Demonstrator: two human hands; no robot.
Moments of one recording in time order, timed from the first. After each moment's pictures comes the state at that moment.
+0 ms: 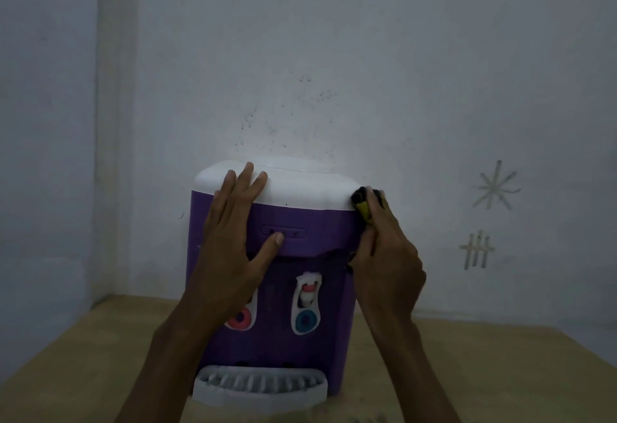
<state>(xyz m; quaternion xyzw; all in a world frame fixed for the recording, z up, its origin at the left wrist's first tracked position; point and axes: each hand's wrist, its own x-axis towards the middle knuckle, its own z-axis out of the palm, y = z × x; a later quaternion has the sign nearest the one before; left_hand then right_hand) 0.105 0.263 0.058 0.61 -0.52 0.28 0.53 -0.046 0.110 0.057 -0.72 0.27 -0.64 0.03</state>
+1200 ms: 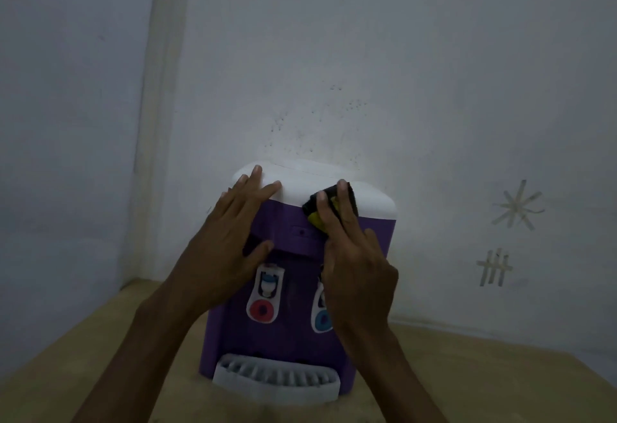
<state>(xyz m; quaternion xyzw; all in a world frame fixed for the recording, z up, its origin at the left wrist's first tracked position) 0.139 0.310 0.063 0.68 -0.54 0.27 0.41 -0.013 0.173 0.058 -0.78 0.16 -0.59 -0.13</state>
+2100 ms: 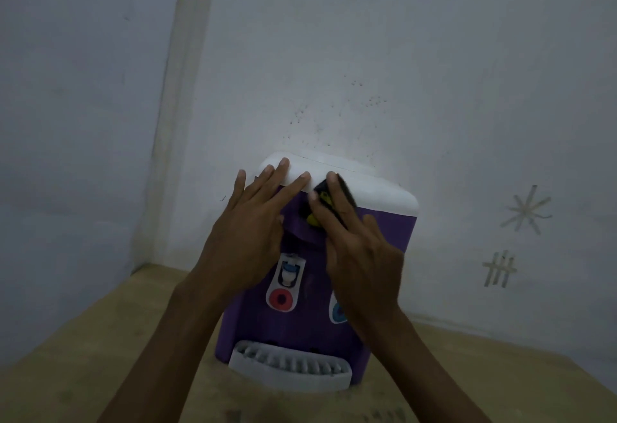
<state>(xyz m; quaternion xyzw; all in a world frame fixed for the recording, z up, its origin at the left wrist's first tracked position) 0.149 0.310 0.059 0.66 -0.54 0.35 0.38 -0.003 0.188 0.065 -0.82 0.11 -0.53 -0.22</state>
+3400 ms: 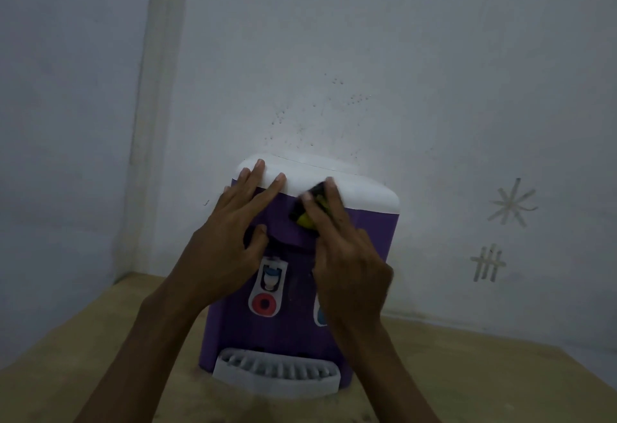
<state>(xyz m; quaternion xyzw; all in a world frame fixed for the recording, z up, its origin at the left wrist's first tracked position) 0.143 0.309 0.057 0.66 -0.55 0.28 0.43 -0.003 0.184 0.052 -0.79 0.16 -0.58 -0.13</state>
